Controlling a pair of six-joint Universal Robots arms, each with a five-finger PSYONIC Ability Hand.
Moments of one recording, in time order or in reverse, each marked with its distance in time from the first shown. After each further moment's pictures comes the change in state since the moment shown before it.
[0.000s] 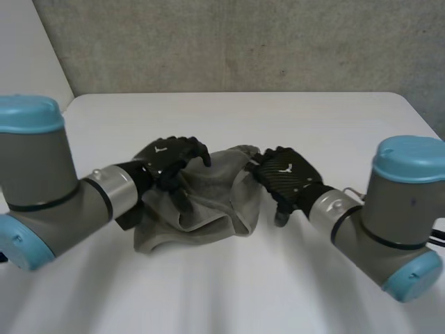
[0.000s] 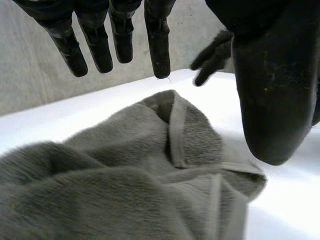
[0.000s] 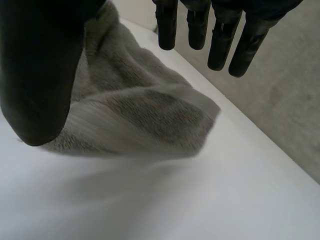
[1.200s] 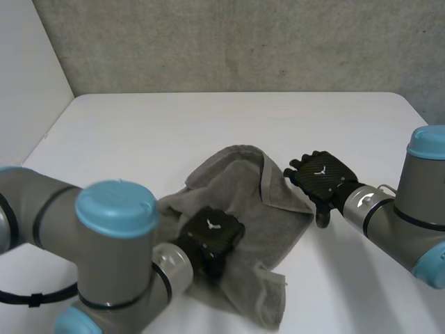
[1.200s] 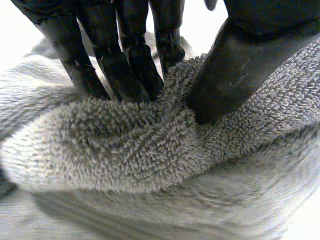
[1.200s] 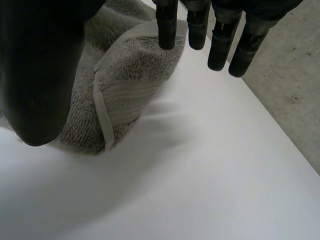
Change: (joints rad) left arm -0.304 -0.062 -0.147 0.076 -0.254 0.232; right arm -0.163 0.002 0.008 0.120 0.003 -0.217; left_hand 0.957 1.024 1.028 1.054 0.968; right_hand 0.000 0.000 0.000 0.000 0.000
